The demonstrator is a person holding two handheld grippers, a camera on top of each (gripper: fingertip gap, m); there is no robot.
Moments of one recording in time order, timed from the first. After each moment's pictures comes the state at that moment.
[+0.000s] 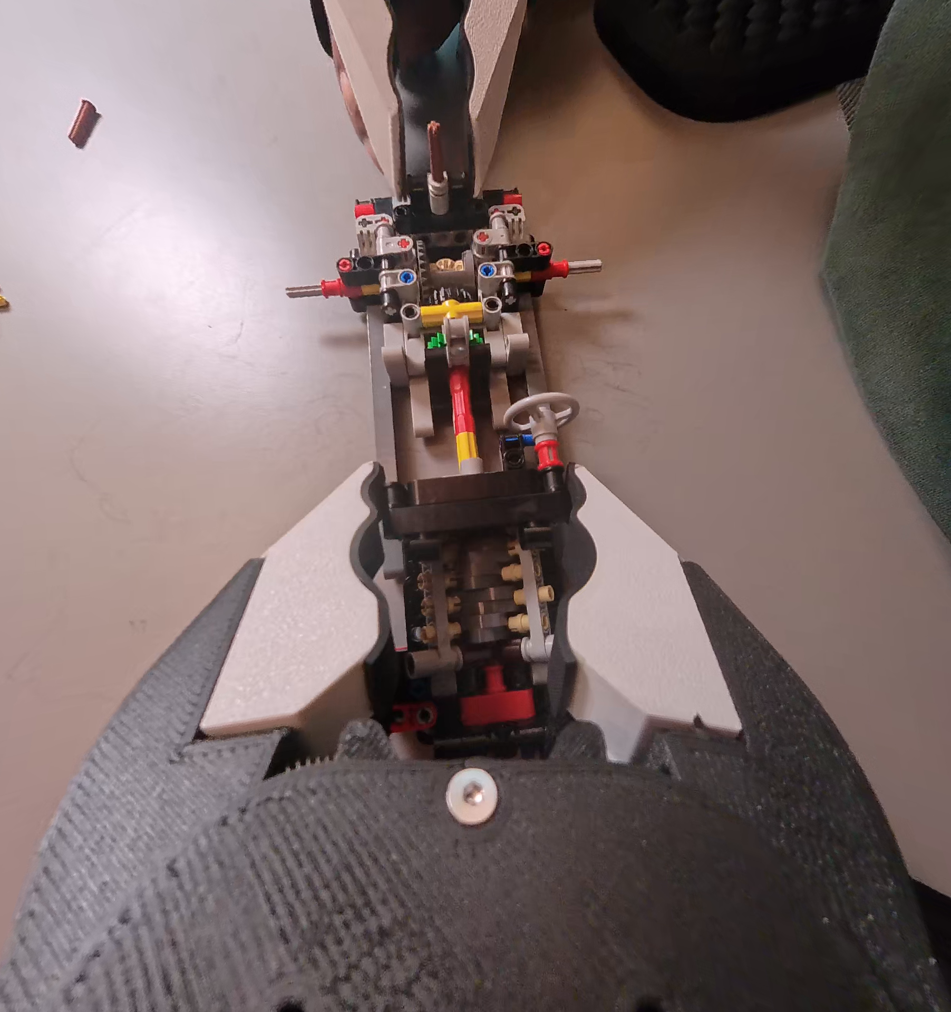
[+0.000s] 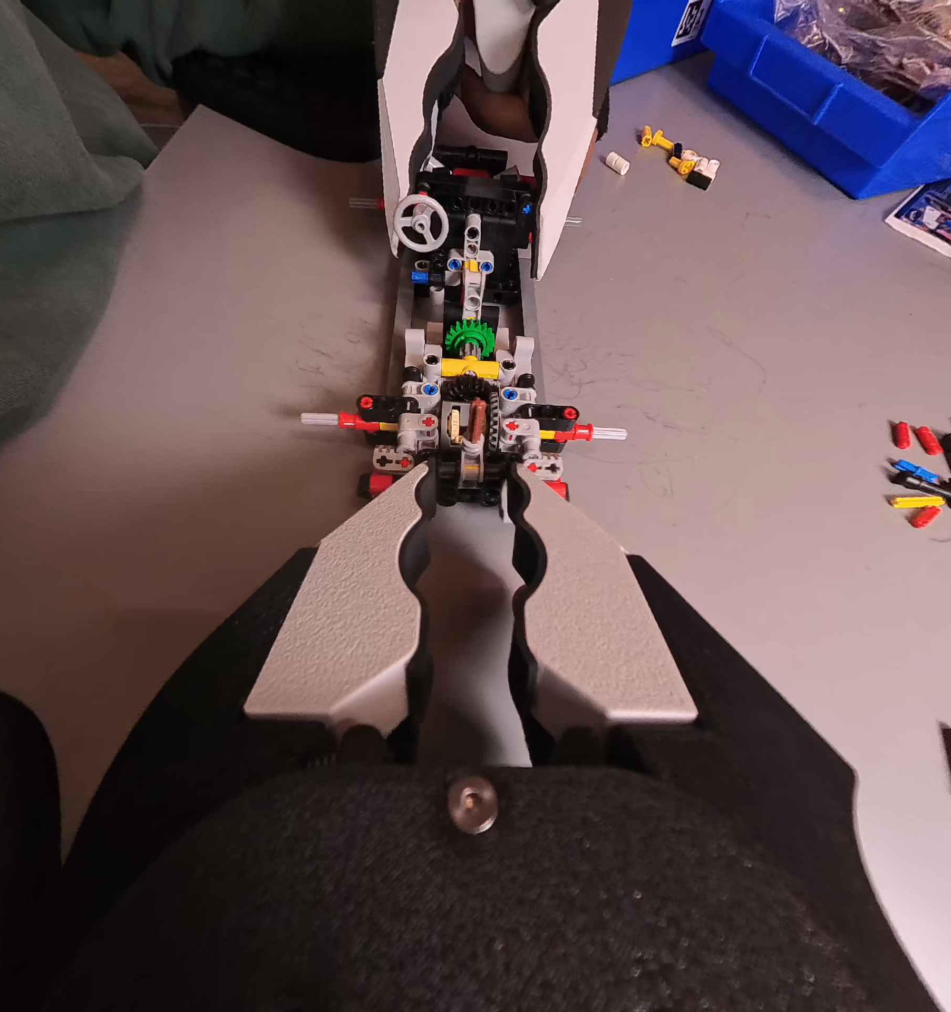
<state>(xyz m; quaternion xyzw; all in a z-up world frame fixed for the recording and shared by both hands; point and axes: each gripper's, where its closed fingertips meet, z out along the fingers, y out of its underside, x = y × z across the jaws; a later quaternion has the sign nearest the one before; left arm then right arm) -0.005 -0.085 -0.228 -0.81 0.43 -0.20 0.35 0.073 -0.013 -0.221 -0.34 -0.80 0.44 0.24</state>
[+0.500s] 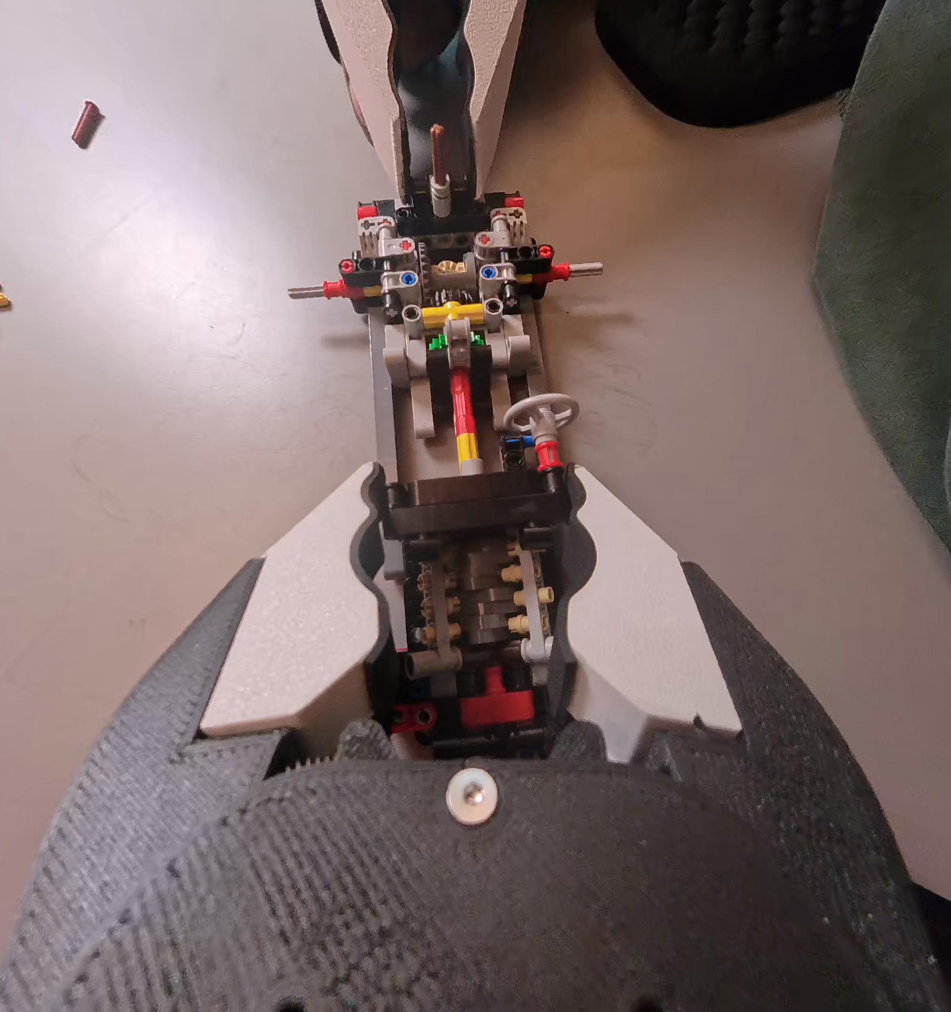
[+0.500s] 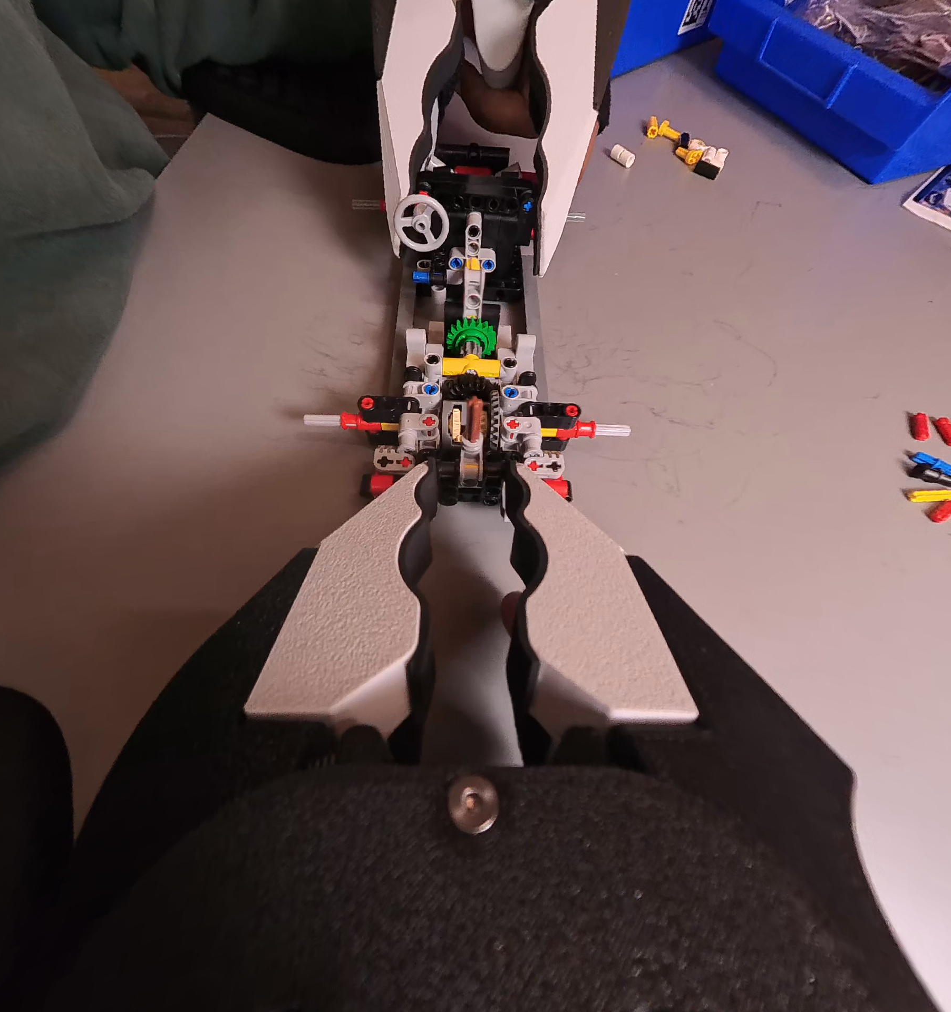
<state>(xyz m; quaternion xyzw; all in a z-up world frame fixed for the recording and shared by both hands) -0.006 -0.085 -0.227 -0.81 0.42 -0.20 0.35 0.072 -0.013 -0.222 -0.35 -0.79 0.44 0.23</state>
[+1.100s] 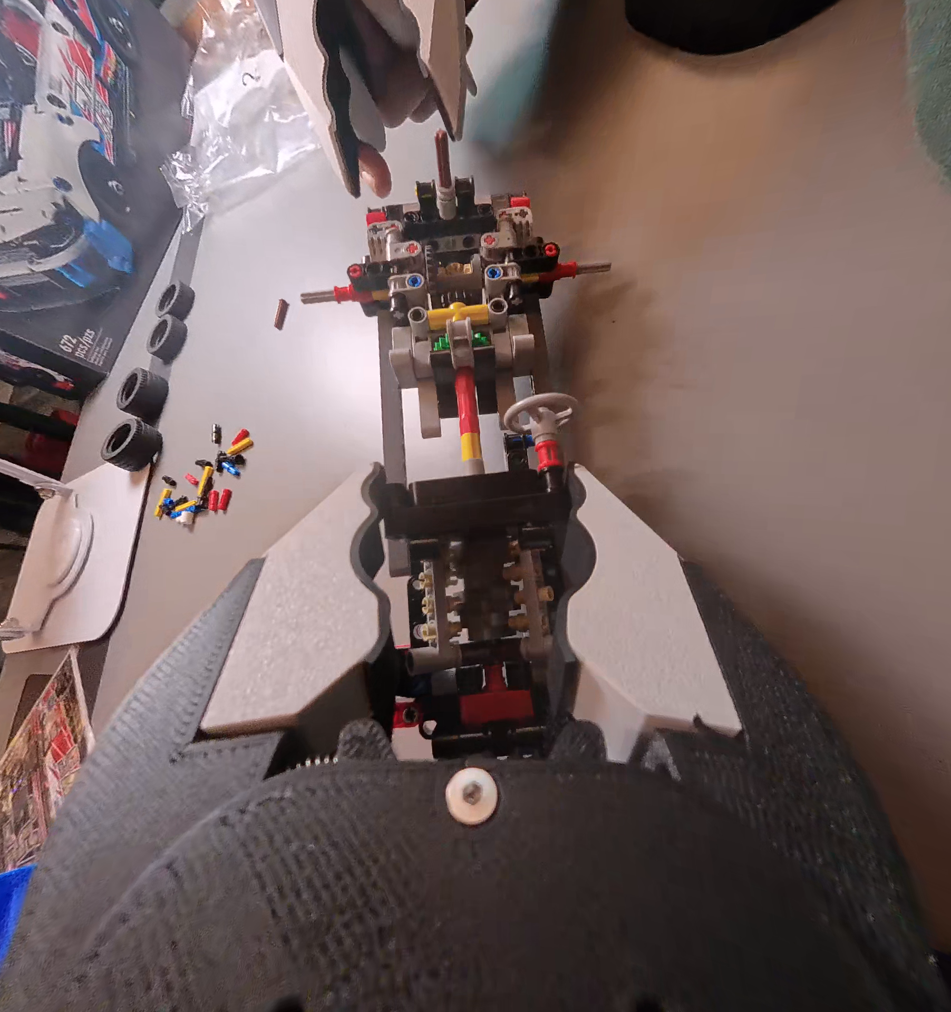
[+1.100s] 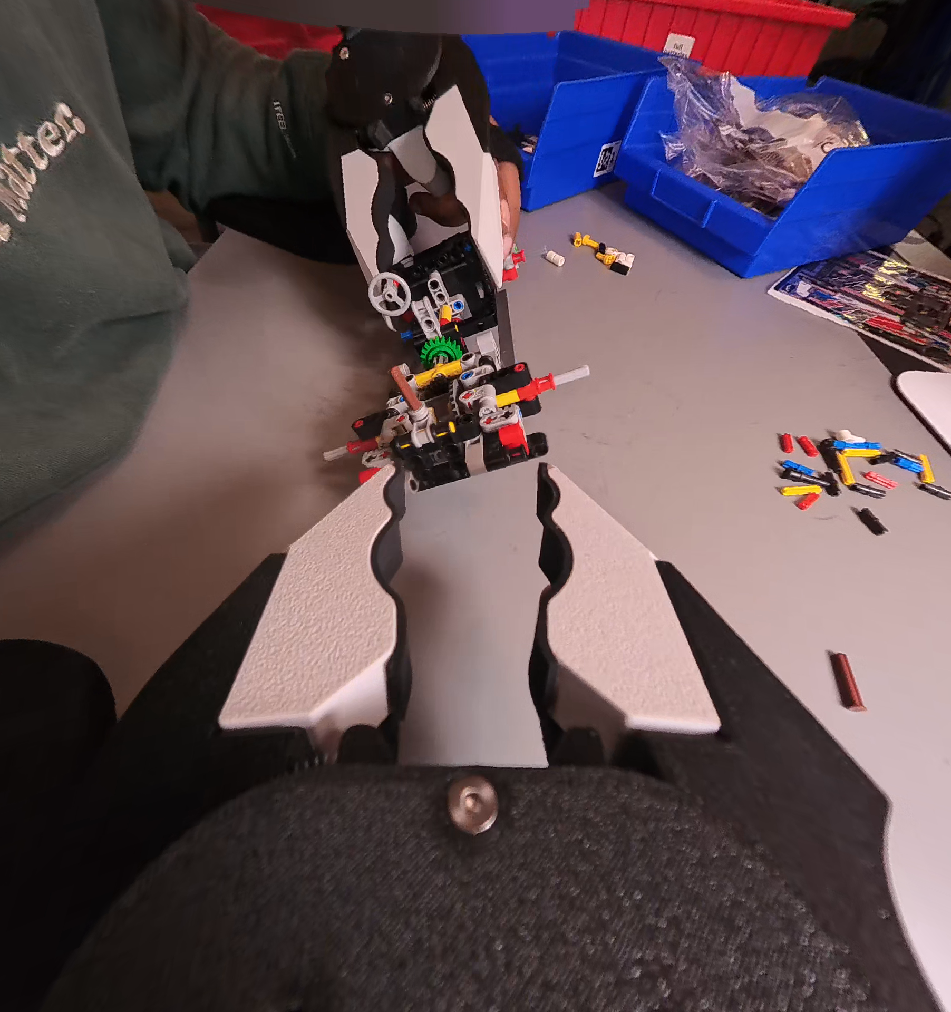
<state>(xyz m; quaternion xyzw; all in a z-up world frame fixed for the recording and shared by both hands) -0.003 -0.077 -0.207 -0.72 0.51 0.00 0.47 0.091 0.015 -0.182 -0.34 -0.75 0.49 0.28</state>
